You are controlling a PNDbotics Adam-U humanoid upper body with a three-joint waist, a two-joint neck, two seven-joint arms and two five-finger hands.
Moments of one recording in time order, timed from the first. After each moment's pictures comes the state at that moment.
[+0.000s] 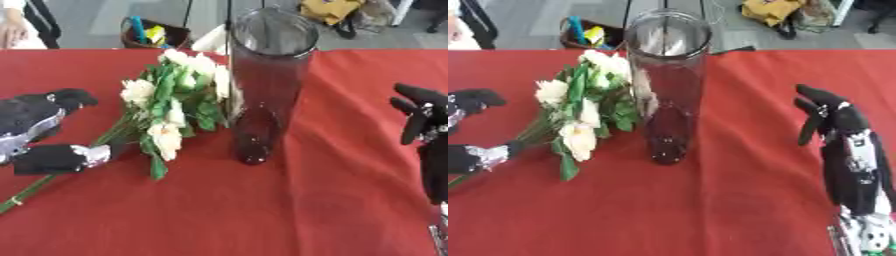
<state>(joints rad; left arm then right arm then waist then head) -0.71 0.64 -0.27 -1.81 -0.91 0.33 -0.76 -0.23 -0.21 -0.16 -1.98 0.01 -0.36 0.04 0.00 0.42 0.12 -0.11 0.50</state>
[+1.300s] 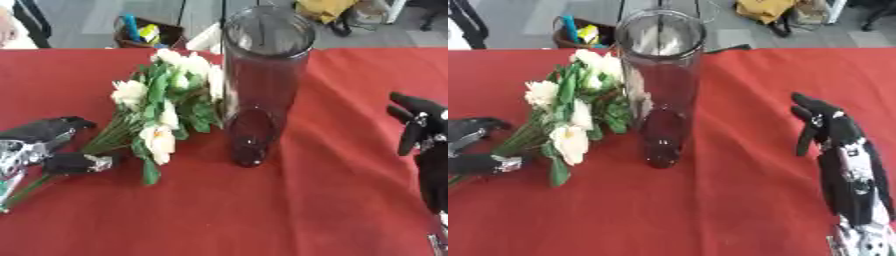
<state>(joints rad) -0.80 0.58 -0.29 -1.48 -0.95 0.31 -0.70 -0.25 -0.19 -0.14 -1.98 0.04 -0.35 0.06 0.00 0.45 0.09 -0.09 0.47</state>
